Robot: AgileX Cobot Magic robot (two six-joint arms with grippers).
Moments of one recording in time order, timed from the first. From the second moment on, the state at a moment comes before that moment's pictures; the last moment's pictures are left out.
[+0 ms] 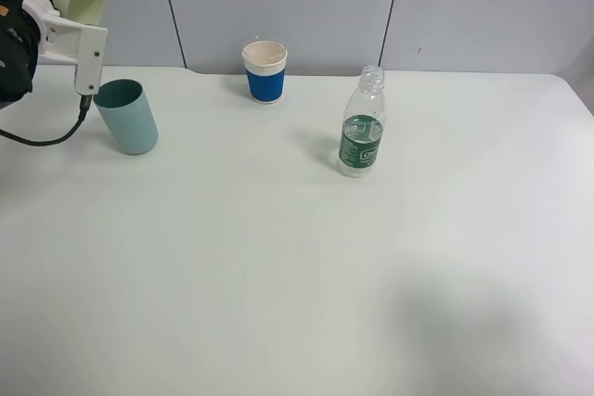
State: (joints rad) left arm -0.19 1.70 -0.74 -0.60 -1.06 2.39; right arm -0.05 0.00 -0.50 -0.13 1.06 0.07
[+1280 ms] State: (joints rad) left arm -0.30 1.34 -0.50 -0.71 -0.86 1.30; right arm -0.05 0.00 -0.50 -0.13 1.06 0.07
